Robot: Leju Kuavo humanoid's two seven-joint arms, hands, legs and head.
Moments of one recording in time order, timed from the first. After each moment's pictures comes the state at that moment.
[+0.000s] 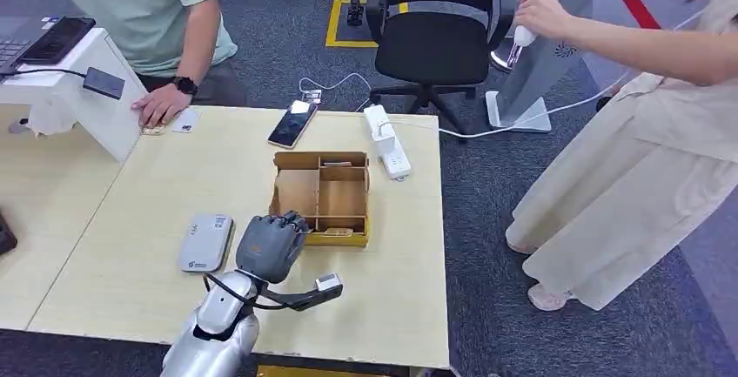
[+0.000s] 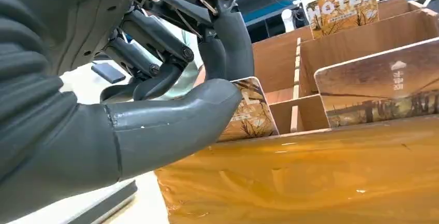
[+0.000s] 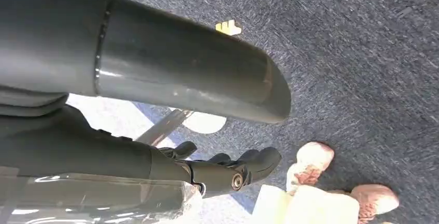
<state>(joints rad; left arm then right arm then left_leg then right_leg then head) -0.17 -0.11 -0.19 -1.19 -1.45 0.36 -0.22 -0.11 0.22 -0.32 -0.37 1.57 -0.42 0.04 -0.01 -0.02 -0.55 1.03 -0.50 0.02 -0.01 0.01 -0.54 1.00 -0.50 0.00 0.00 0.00</state>
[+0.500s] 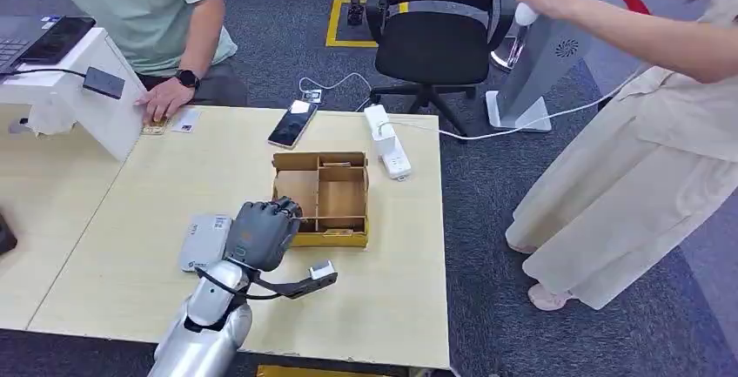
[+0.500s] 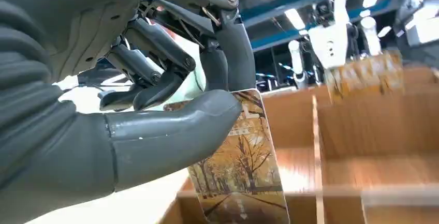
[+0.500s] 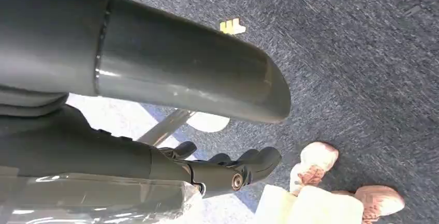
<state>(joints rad) -0.19 -0.09 -0.19 -1.30 -1.43 0.36 -0.24 -0.11 0.22 -0.30 -0.37 1.57 -0.41 0.07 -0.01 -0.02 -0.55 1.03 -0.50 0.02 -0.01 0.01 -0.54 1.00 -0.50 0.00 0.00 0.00</state>
